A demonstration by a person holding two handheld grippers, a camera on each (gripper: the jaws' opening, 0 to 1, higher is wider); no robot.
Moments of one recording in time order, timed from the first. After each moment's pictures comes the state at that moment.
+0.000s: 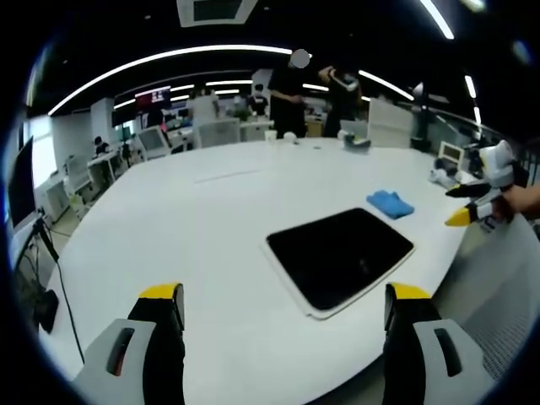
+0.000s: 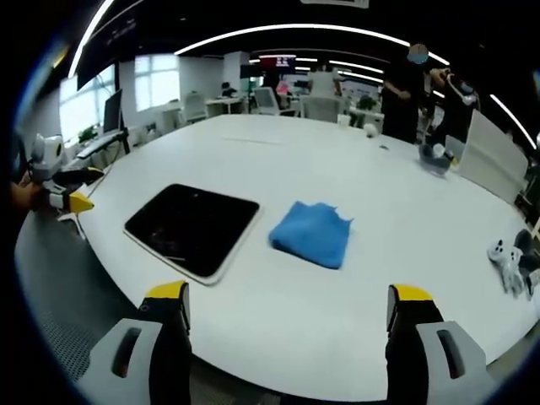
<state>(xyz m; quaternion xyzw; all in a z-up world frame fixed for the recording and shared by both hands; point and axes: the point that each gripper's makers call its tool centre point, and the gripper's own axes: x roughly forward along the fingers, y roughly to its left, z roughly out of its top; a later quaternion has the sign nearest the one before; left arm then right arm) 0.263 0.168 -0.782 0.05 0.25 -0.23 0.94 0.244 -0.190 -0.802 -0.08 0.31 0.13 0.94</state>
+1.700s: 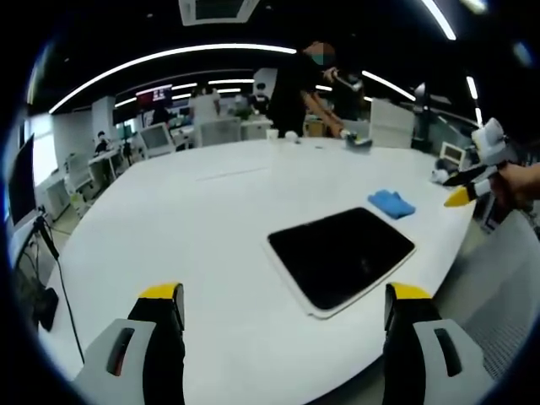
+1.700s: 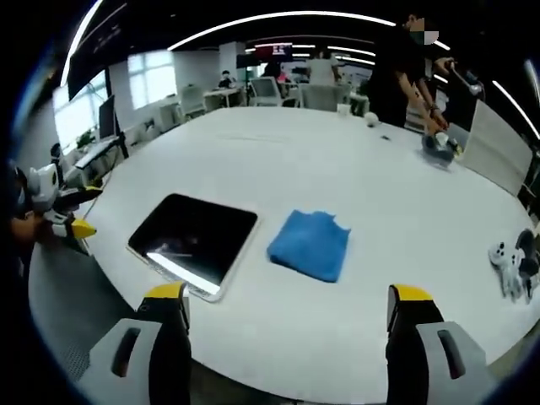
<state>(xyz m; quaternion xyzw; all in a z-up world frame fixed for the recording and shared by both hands) 0.263 0.169 -0.783 0.05 0.25 -0.23 0.94 0.266 -0.190 -0.779 -0.06 0.36 0.13 0.92</state>
